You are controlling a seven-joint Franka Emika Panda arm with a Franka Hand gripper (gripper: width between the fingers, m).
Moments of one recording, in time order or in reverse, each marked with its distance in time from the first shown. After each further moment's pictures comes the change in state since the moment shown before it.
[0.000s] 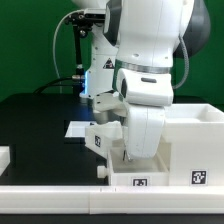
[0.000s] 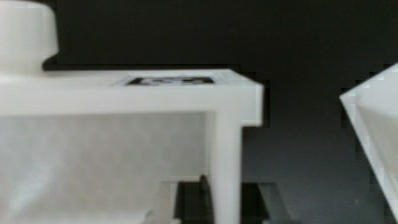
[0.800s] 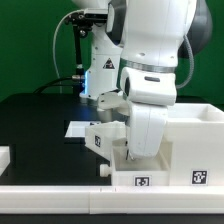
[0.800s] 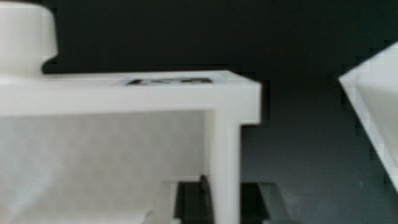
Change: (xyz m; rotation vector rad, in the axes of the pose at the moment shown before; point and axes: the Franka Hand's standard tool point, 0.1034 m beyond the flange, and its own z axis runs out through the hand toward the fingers) arm 0.007 0.001 -0.002 -0.003 -0.012 0.046
